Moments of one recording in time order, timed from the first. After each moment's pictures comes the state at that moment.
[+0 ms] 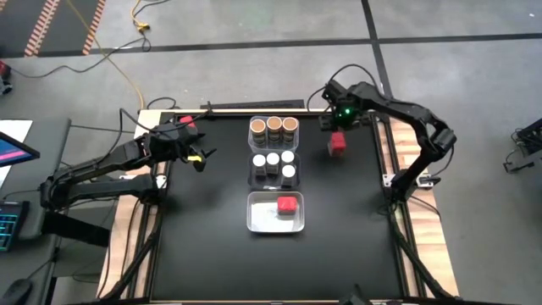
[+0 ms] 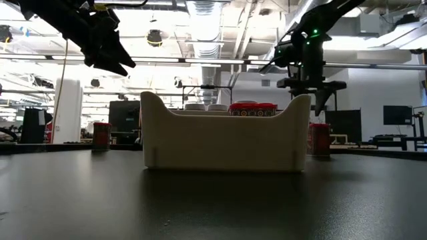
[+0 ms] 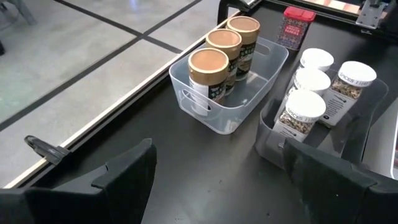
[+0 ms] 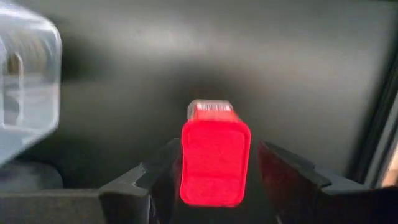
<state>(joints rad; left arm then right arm) 0.43 0.67 0.65 -0.43 -0.20 -0.09 -0.77 1.63 1.32 -1.13 0.08 0.65</state>
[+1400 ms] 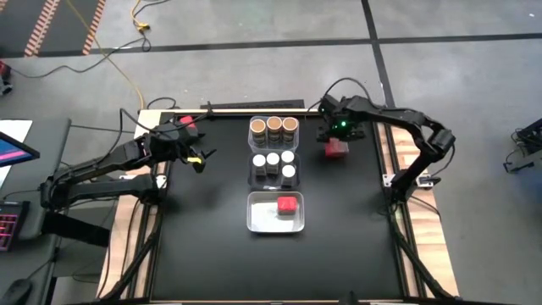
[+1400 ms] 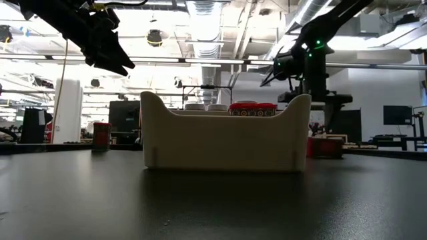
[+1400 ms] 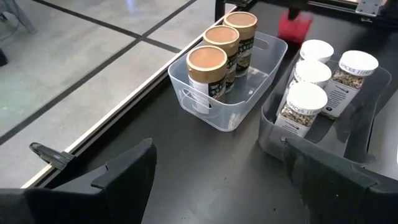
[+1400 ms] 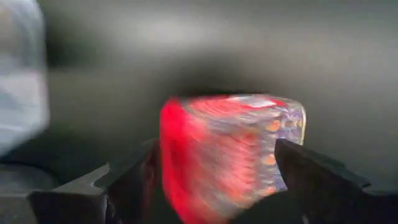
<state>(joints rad) 0.43 0.67 0.65 -0.44 -0.19 -0.04 -0.72 1.63 1.15 -0.98 0.04 0.76</state>
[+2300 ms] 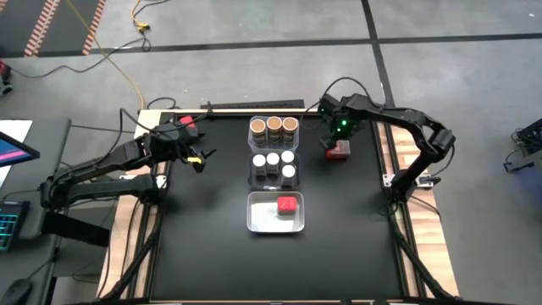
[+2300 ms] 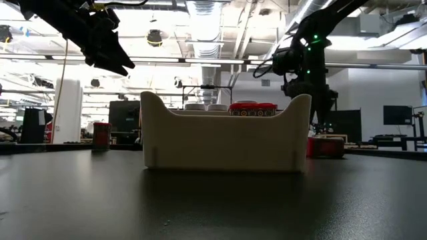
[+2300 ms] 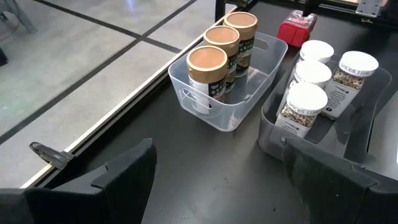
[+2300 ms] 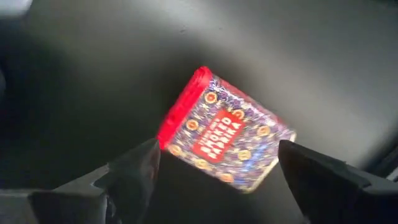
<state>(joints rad) 0.43 0.67 0.65 -0.44 -0.19 -0.04 -0.70 1.63 1.19 -1.07 0.05 0.29</state>
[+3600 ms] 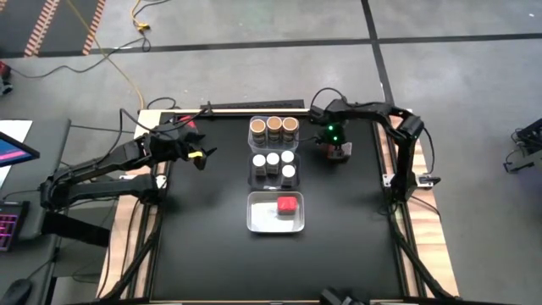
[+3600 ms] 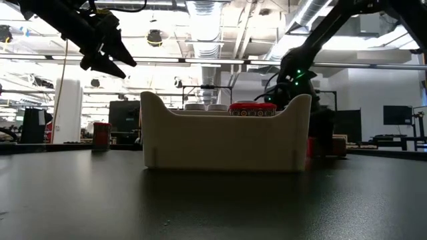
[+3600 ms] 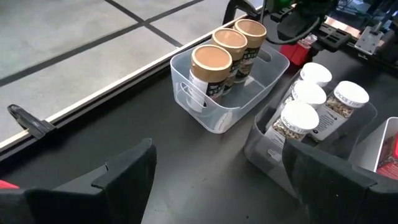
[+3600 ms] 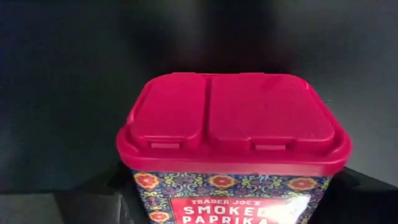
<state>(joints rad) 0.43 0.67 0.65 -0.44 -0.20 -0.26 -0.72 1.96 1.23 -1.10 0.06 -0.46</state>
